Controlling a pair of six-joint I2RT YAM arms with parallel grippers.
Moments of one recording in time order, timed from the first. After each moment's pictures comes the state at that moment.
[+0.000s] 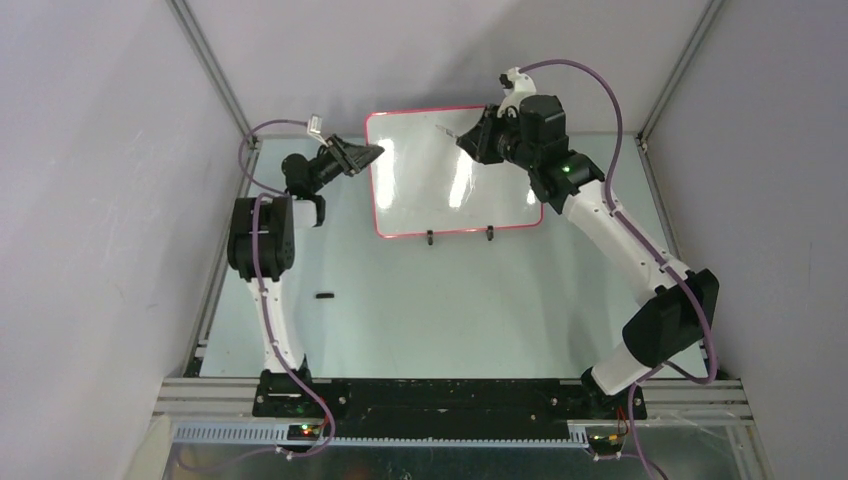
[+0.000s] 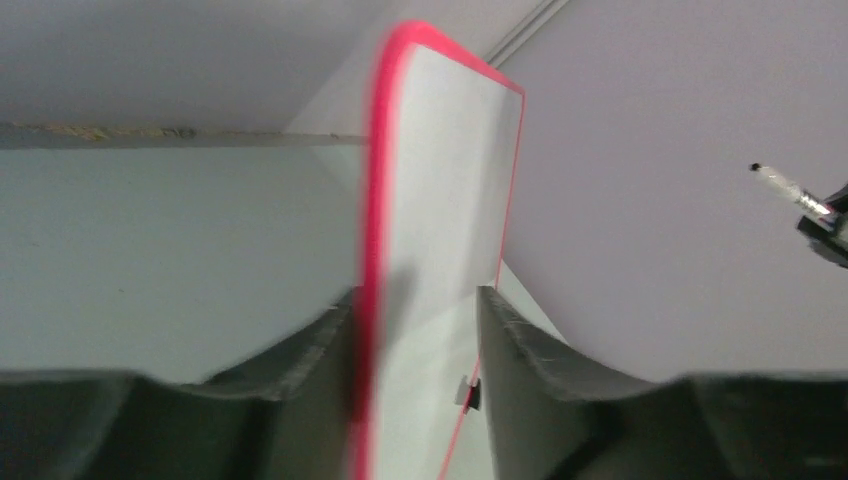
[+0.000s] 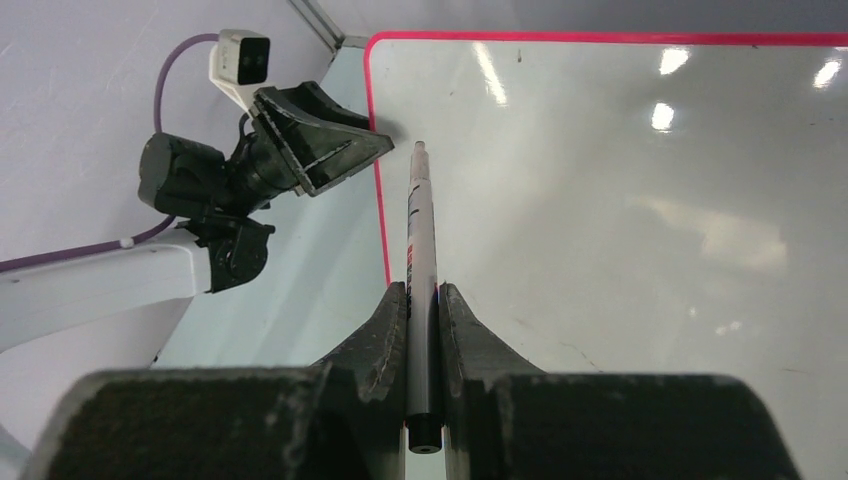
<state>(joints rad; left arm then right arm) 0.01 2.18 1.26 1.22 0.87 -1.03 0.49 1.59 1.60 -0.25 -0.17 0.39</state>
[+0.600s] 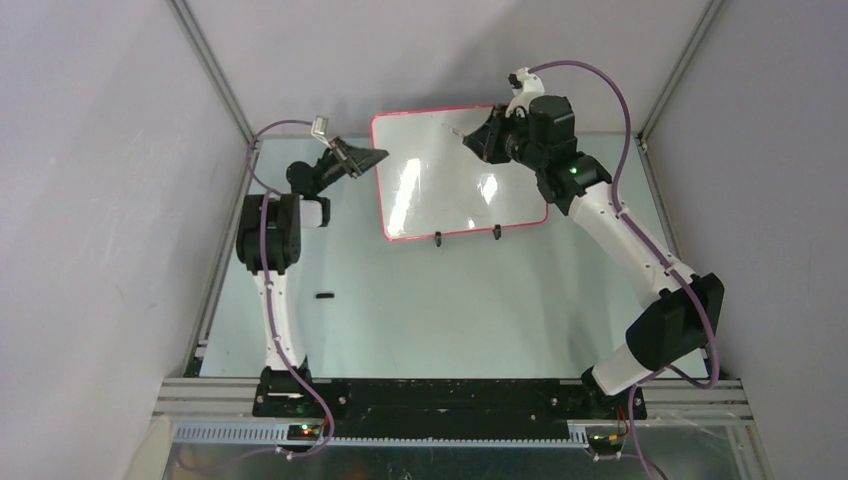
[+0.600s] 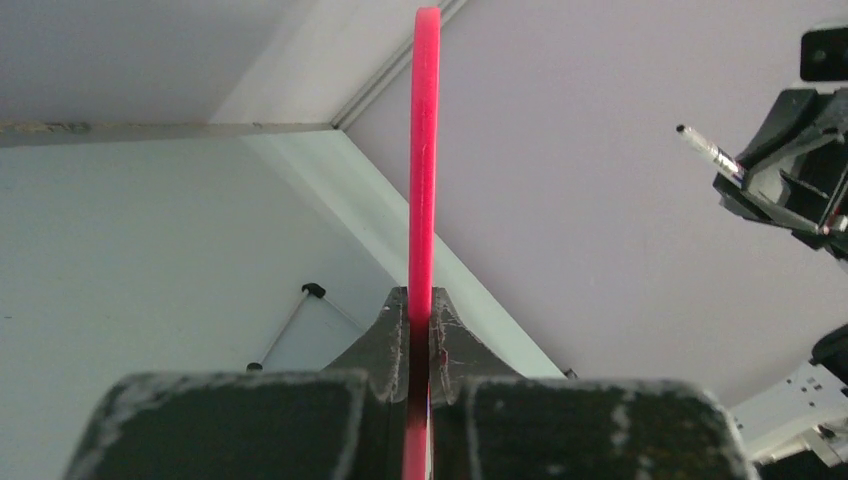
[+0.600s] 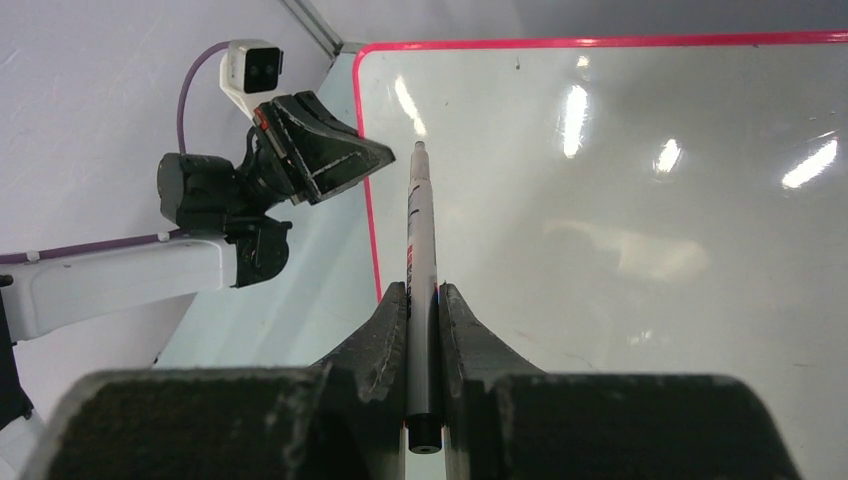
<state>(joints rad) 0.00 2.31 1.34 1.46 0.96 -1.25 0.45 1.56 1.57 -0.23 -0.20 0.39</state>
